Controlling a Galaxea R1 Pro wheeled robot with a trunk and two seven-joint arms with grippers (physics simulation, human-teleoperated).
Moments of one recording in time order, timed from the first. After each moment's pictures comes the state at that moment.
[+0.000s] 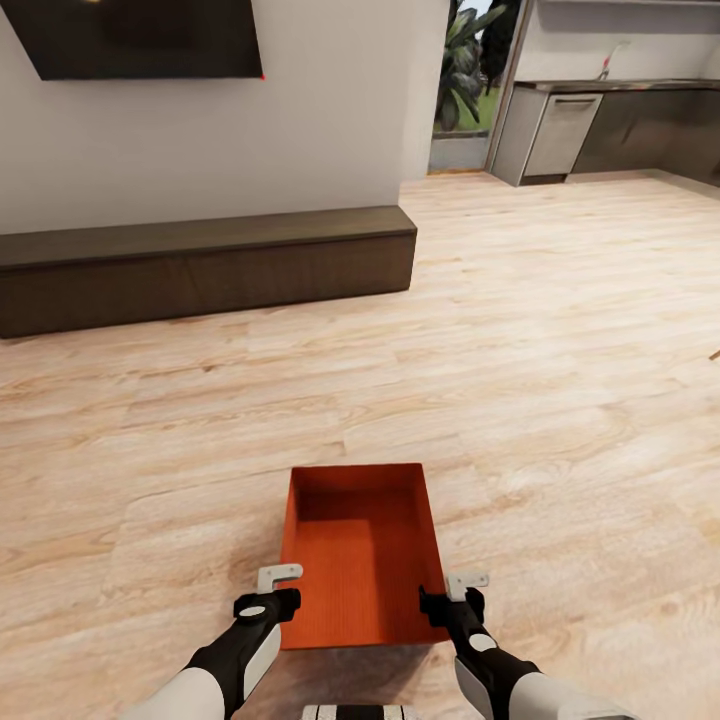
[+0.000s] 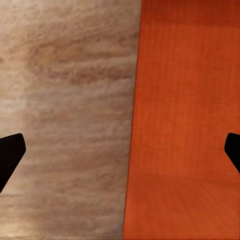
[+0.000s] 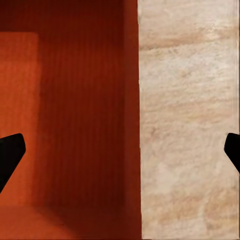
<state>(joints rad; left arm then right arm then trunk) -0.60 -0.15 -0.01 -0.30 0.05 0.06 0.27 -0.65 0.10 0.05 -0.05 0.05 -0.34 -0.13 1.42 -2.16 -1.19</state>
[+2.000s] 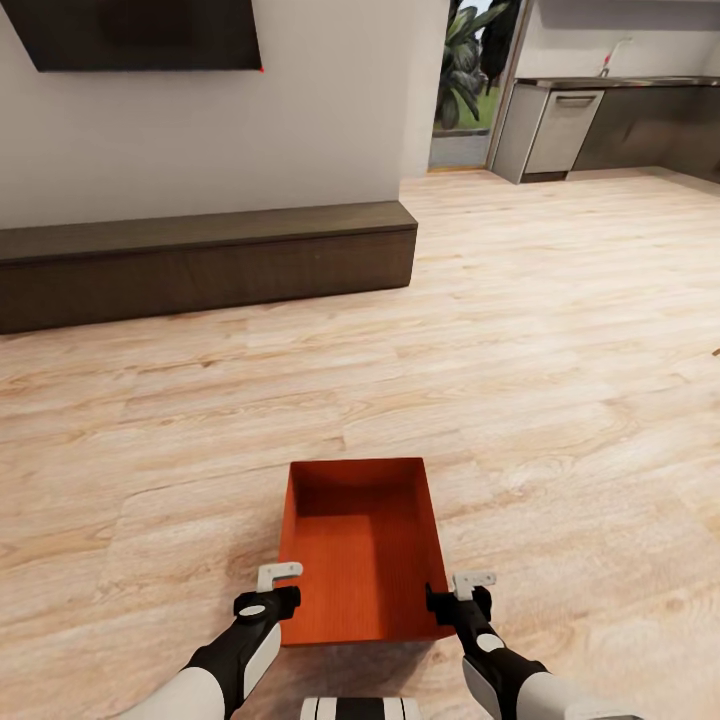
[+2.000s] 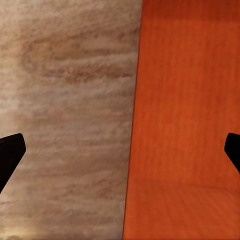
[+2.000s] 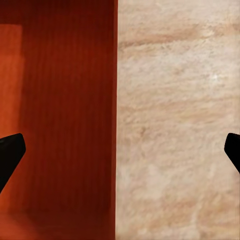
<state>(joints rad) -0.60 -0.15 -0.01 -0.30 0.05 0.05 0.27 -0.65 0.08 0.05 -0.05 0.06 -0.36 -0.13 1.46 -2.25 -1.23</state>
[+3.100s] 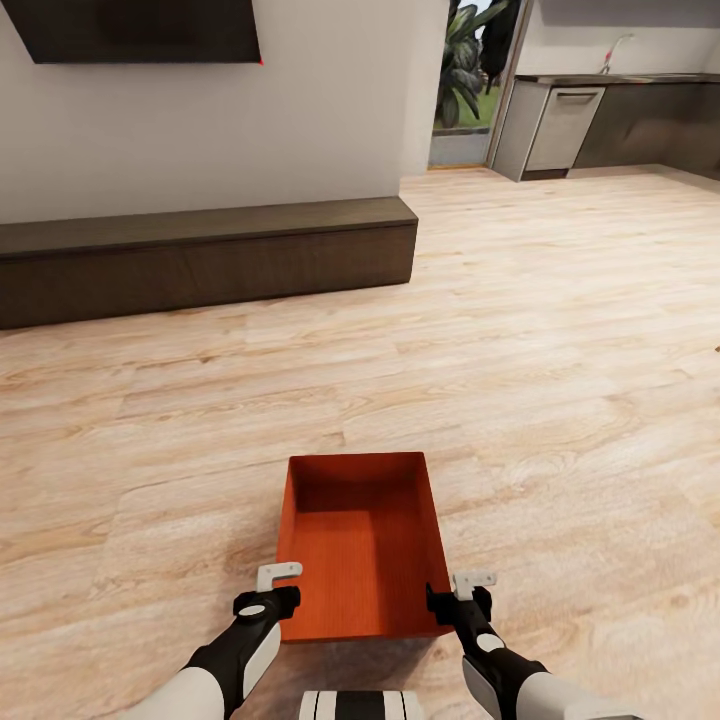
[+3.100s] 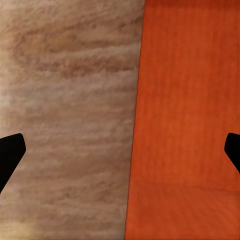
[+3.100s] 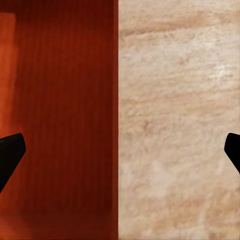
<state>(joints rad) -0.60 -0.14 -0.01 -0.30 0.05 0.05 0.27 -0.65 0.08 0.05 -0.05 0.05 -0.36 -0.13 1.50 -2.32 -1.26</state>
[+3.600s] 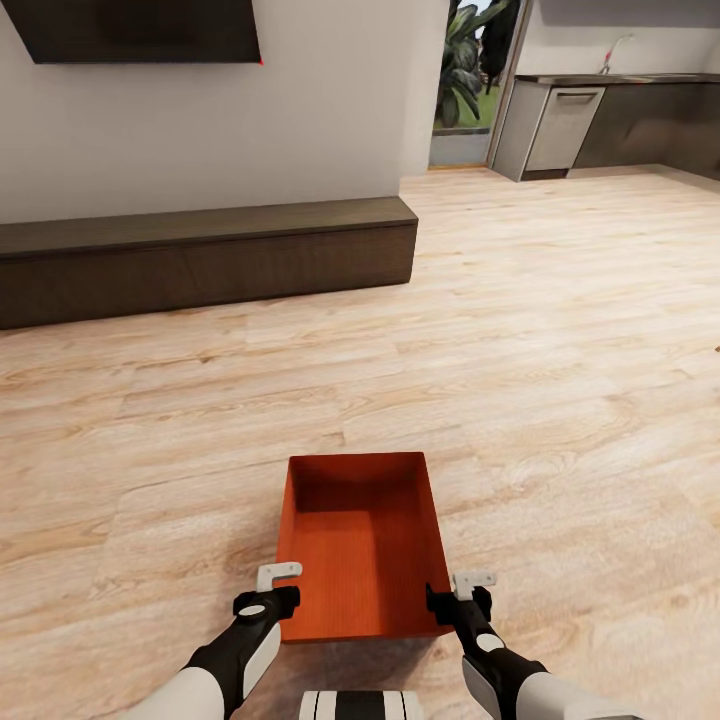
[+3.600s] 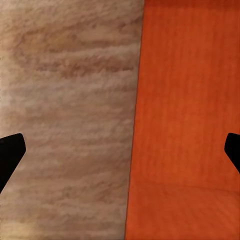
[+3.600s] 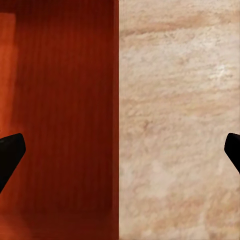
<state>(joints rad) -0.60 -0.14 0.00 -0.30 0.05 0.05 0.27 -0.65 0.08 0.05 -0.06 0.05 -0.36 -0.13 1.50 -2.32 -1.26</state>
